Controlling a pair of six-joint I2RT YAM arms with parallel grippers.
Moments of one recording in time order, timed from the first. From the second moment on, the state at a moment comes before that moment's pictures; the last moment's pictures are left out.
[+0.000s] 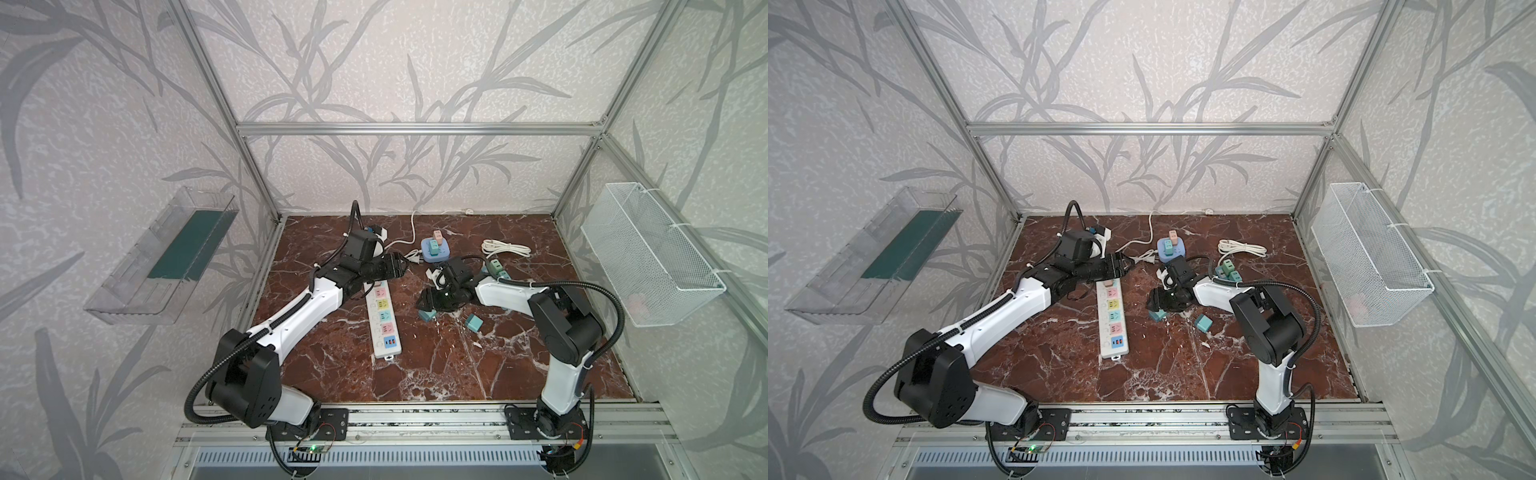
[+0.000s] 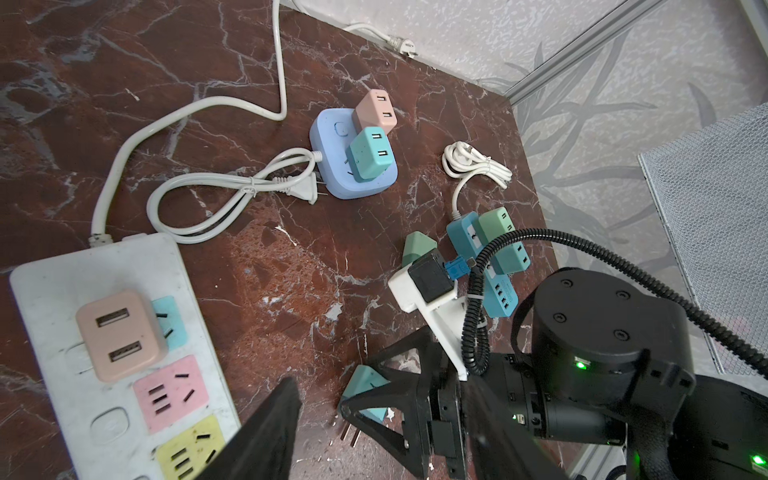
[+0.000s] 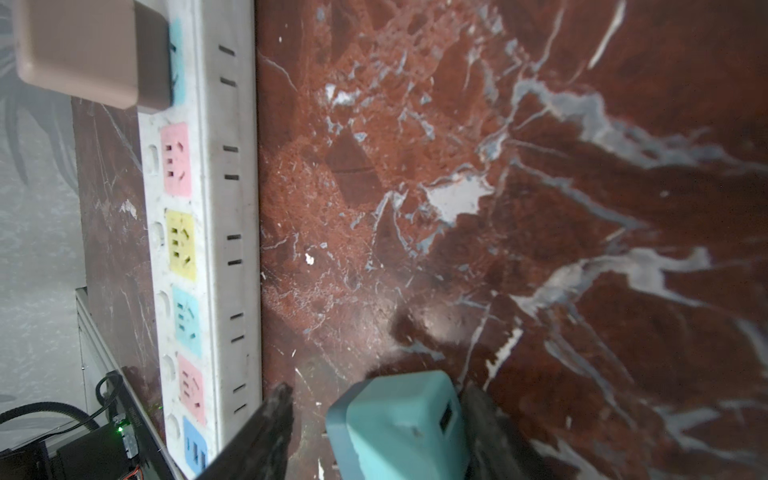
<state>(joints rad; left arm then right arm) -0.44 1.44 1.10 -0.29 0.27 -0.56 0.58 1.88 1.10 -0.24 -0.44 0.52</state>
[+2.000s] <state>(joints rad) -0.85 2.05 1.52 -0.79 -0.12 -0.03 0.35 1.22 0.58 -0.17 -0.28 0.46</state>
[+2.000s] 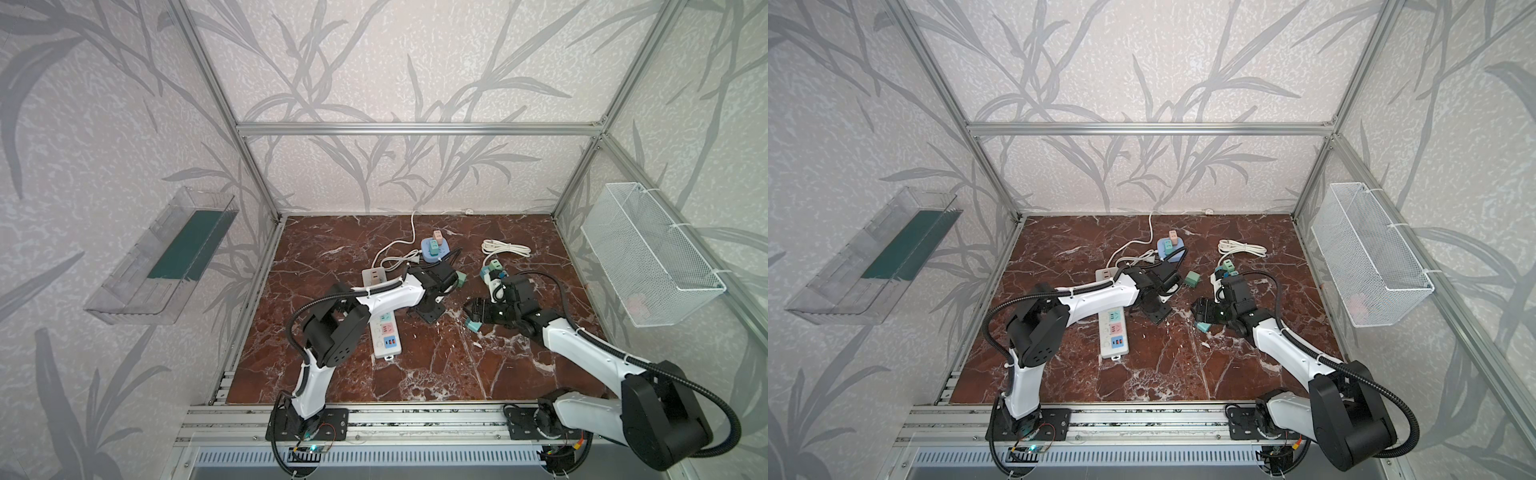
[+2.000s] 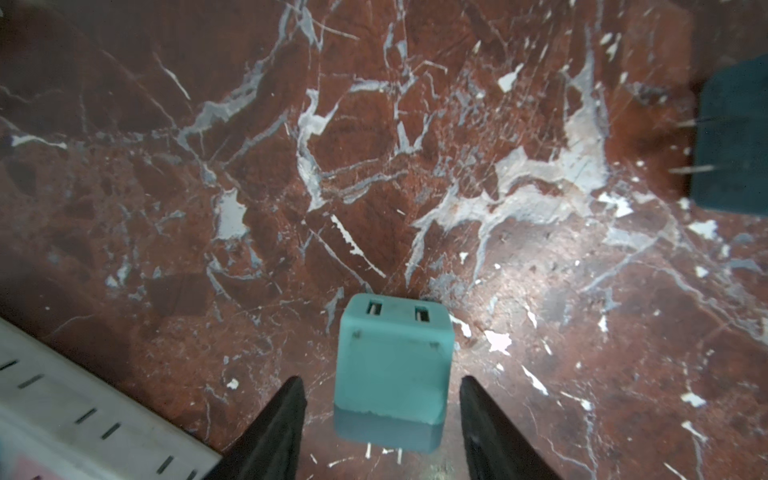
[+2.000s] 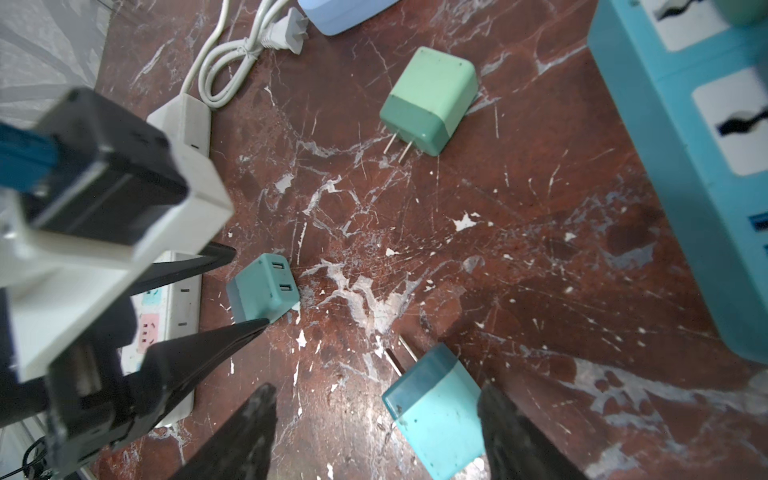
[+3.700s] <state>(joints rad) -0.86 1.34 0.67 0.37 0.03 0.26 0.55 1.16 0.86 -0.27 -0.41 0.47</state>
